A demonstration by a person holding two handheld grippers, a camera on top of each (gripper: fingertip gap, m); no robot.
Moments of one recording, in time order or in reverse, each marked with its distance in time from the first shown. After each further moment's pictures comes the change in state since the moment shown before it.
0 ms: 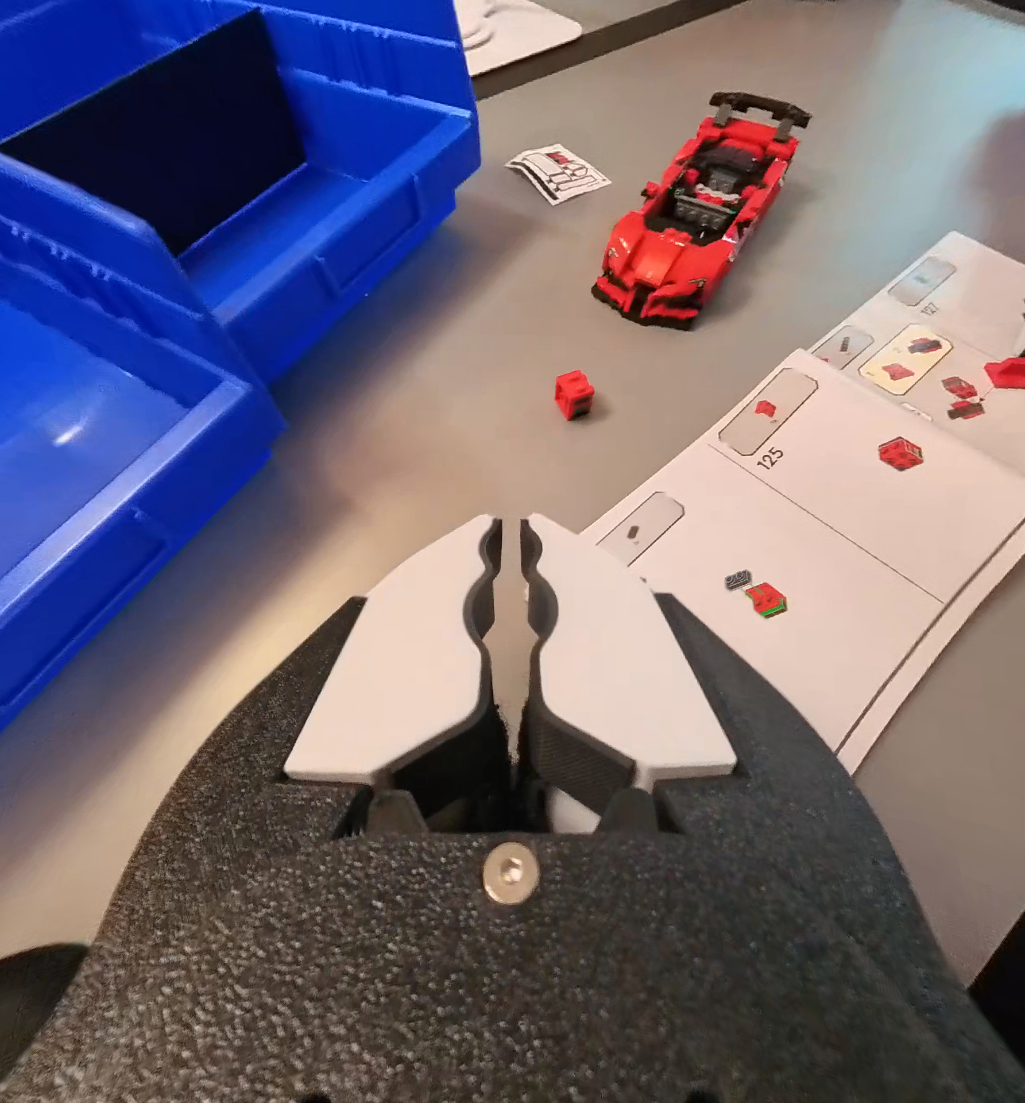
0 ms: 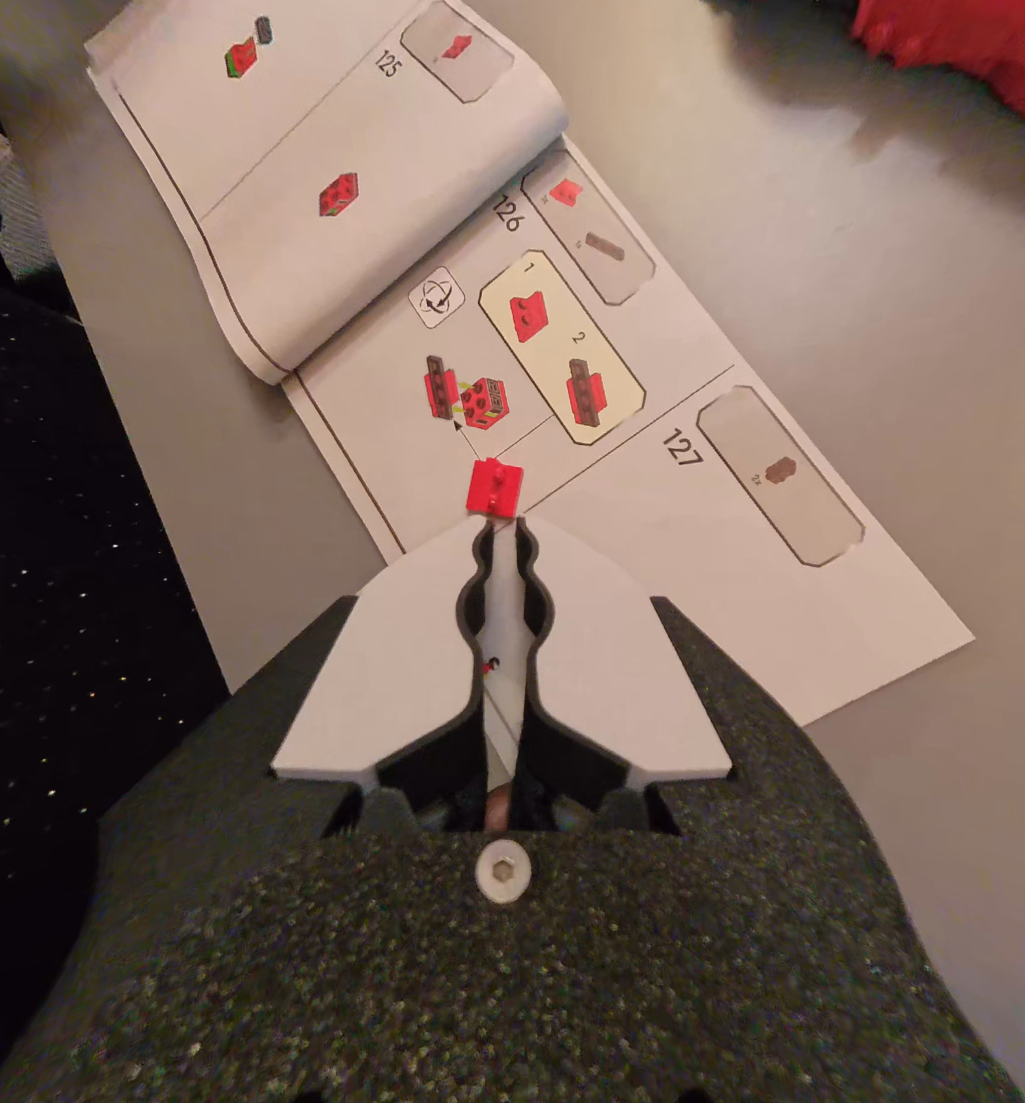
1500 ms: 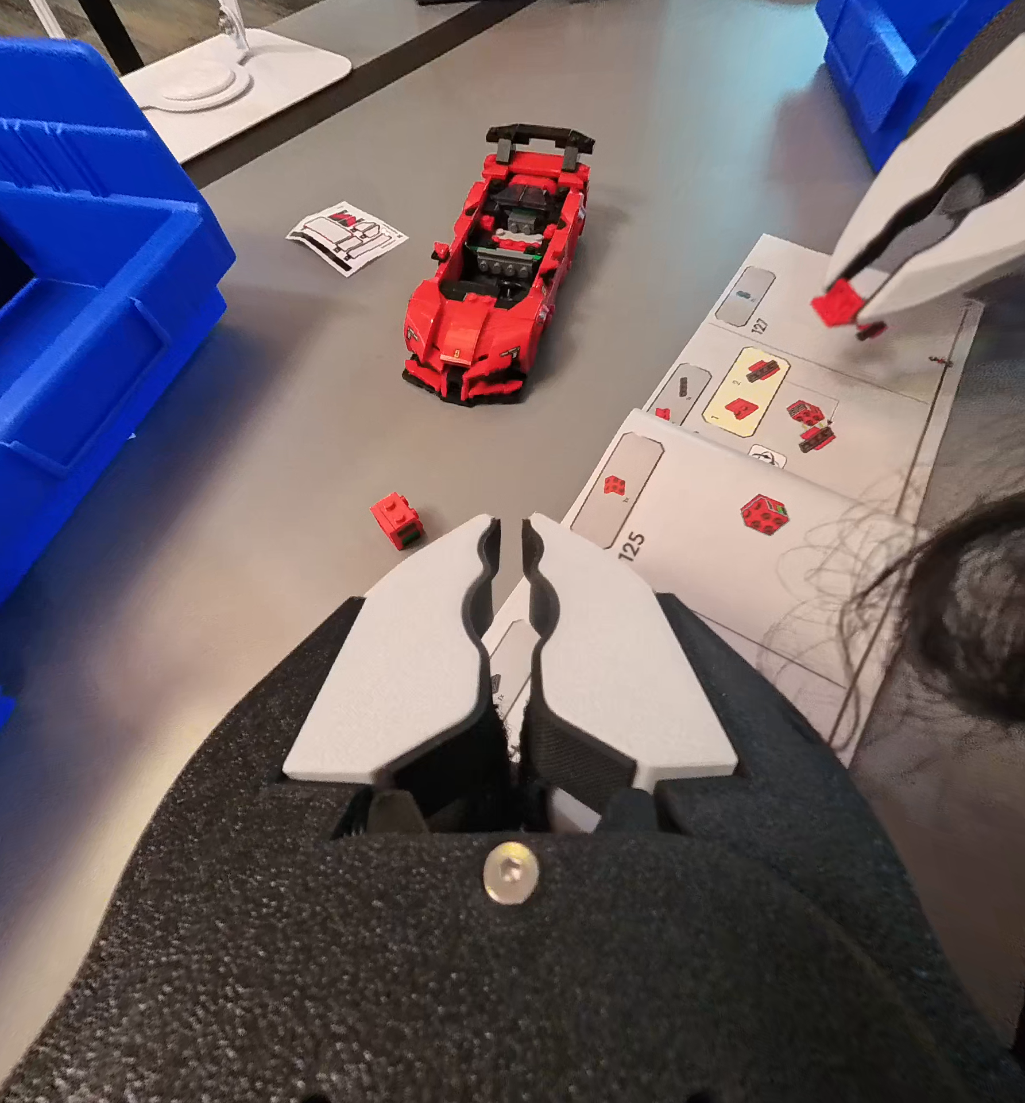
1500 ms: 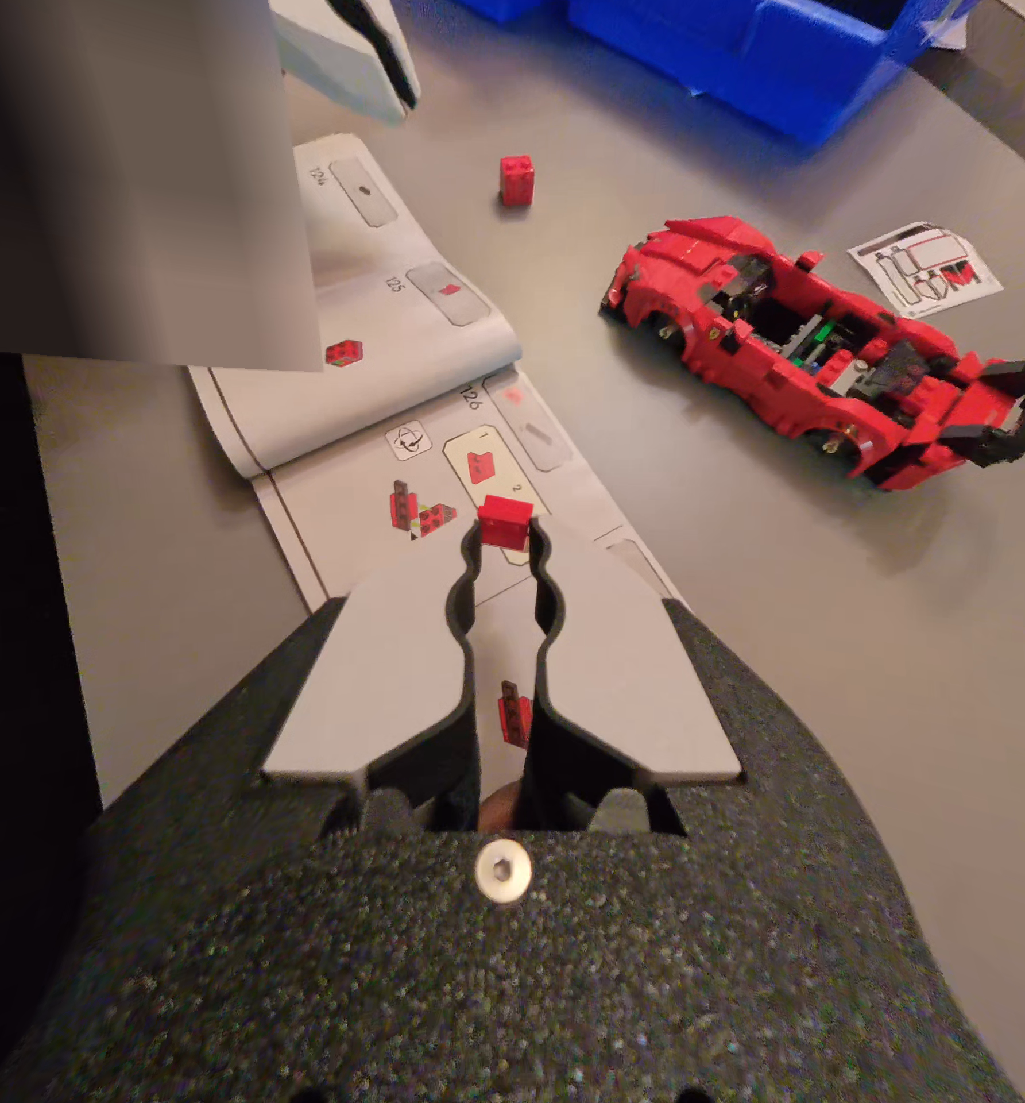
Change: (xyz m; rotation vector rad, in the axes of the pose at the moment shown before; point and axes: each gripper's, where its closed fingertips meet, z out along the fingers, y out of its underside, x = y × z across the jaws) left arm 0.072 -0.026 0.056 0.002 0.231 0.148; right arm 0.009 -0.046 -0.018 0.299 0.183 -0.245
